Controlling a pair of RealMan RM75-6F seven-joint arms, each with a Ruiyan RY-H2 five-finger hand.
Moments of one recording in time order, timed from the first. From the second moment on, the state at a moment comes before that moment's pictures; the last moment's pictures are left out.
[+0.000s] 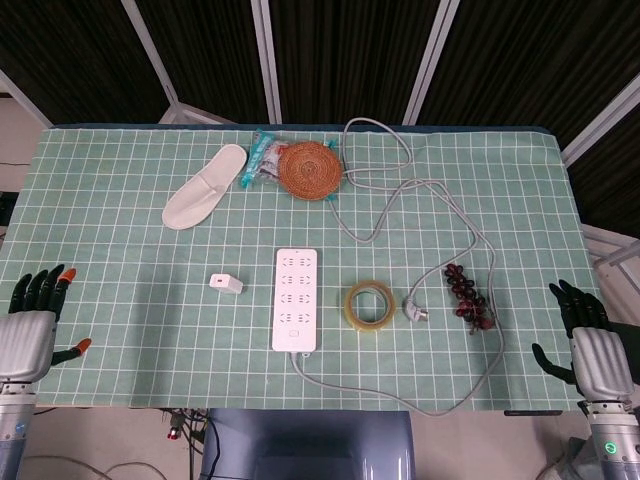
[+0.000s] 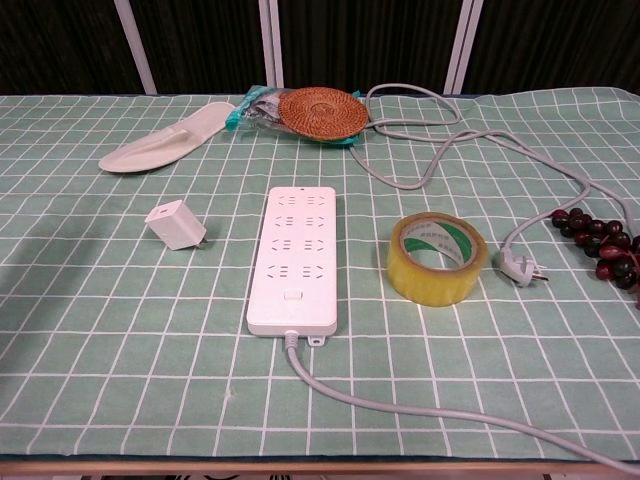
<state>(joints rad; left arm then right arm) -0.13 -1.21 -0.08 -1.69 1.40 1.44 0.30 0.09 -1.11 0.08 -1.66 -1.46 1.44 0.09</state>
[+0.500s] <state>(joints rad) -0.37 -1.25 -0.21 -1.87 1.13 1.18 0.55 0.09 -1.10 0.08 -1.67 -1.44 1.42 0.13</state>
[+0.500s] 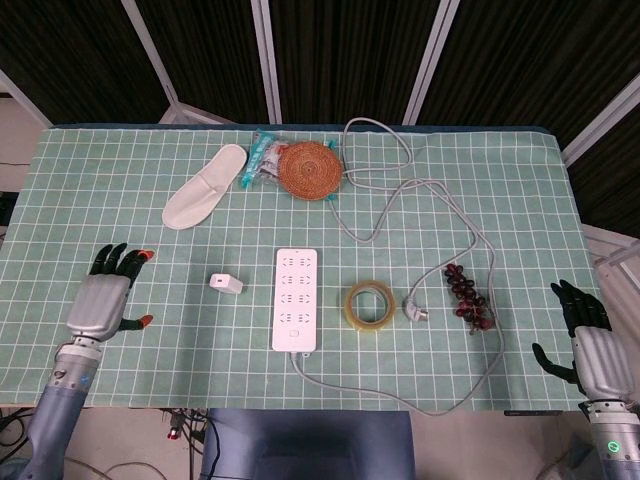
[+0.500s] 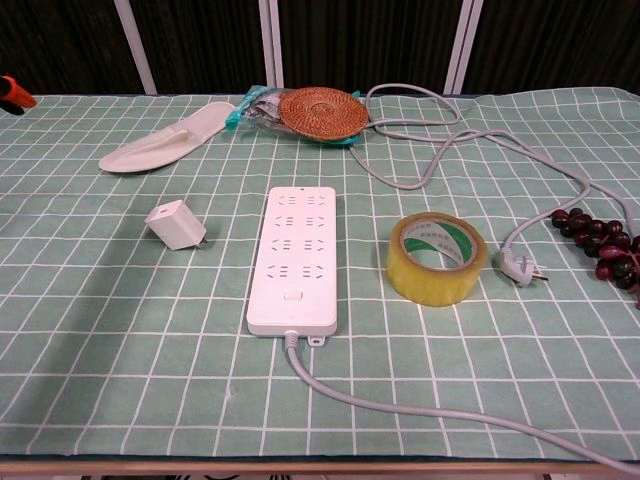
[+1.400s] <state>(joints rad) -0.77 -1.50 -0.25 -1.67 0.59 1.03 0.81 0.10 -1.09 0.09 -1.68 -1.41 1.38 0.17</state>
